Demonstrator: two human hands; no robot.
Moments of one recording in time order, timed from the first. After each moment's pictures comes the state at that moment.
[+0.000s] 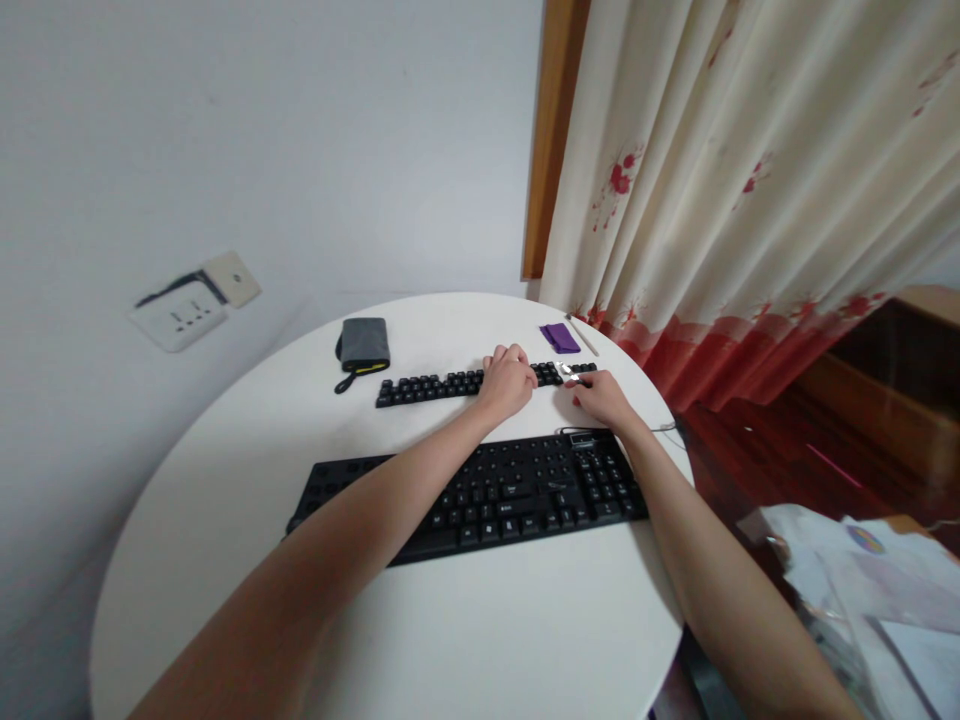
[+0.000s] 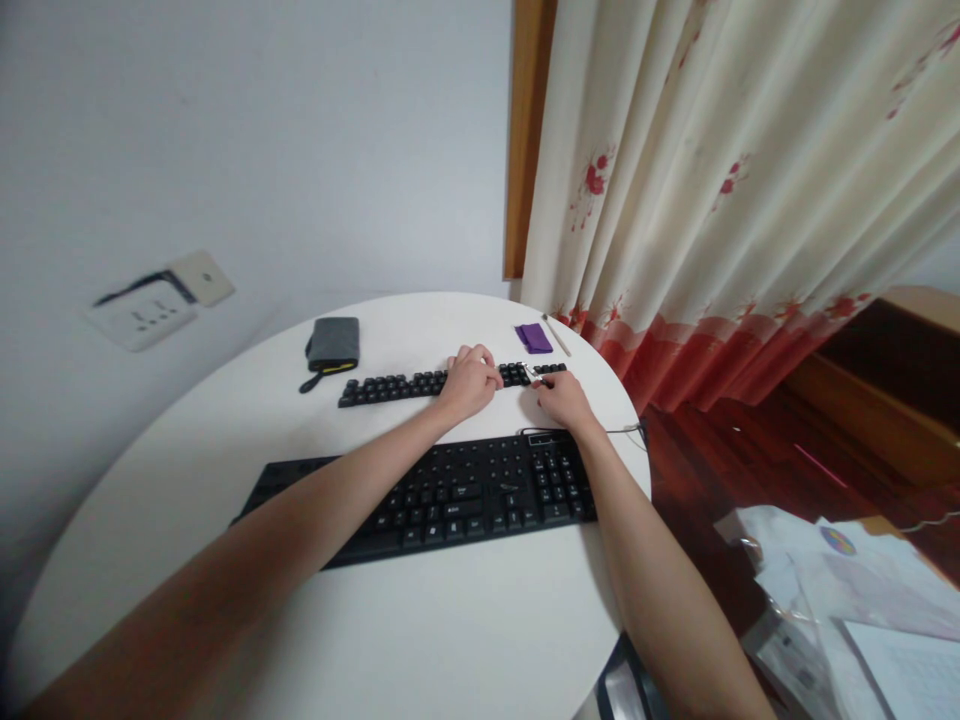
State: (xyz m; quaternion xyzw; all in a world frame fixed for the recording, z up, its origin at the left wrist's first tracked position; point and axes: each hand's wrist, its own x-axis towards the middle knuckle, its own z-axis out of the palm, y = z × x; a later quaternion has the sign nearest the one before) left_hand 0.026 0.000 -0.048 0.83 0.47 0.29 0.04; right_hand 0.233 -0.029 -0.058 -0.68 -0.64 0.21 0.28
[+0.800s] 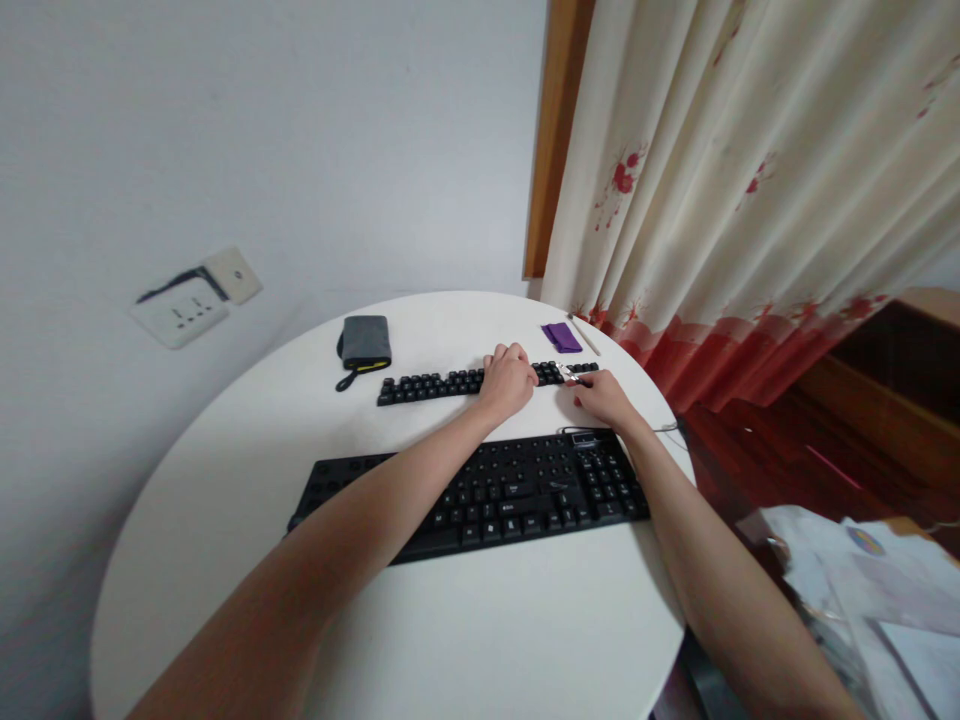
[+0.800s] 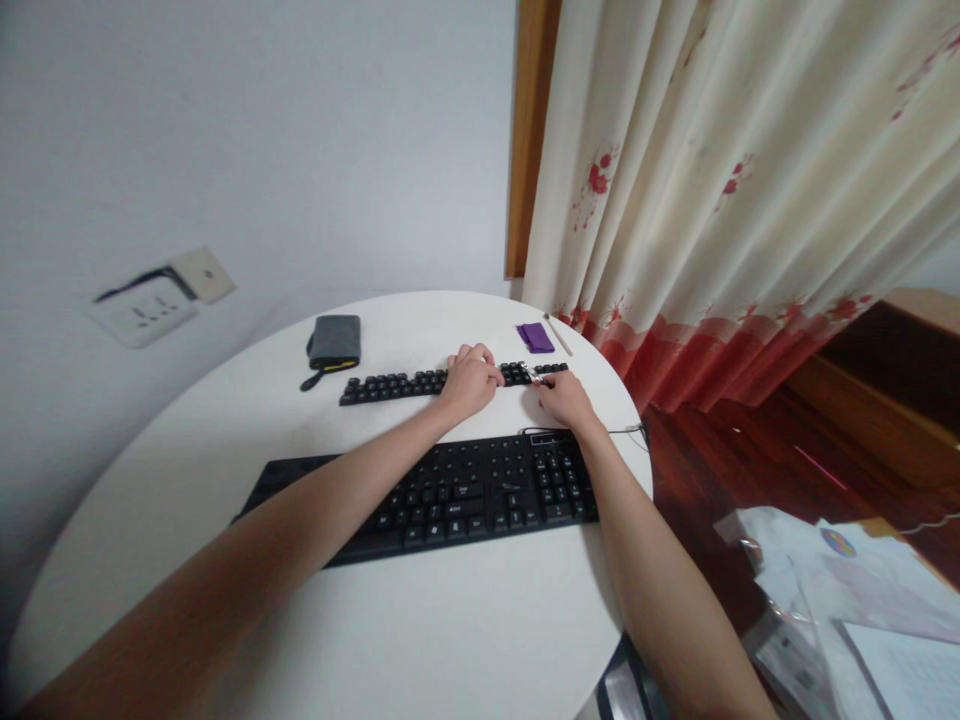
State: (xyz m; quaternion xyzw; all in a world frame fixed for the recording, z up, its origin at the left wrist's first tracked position) left_hand 0.026 0.000 -0.049 0.83 0.48 0.29 0.04; right_hand 0.232 -0.028 -0.057 -0.67 -0.65 0.22 0.28
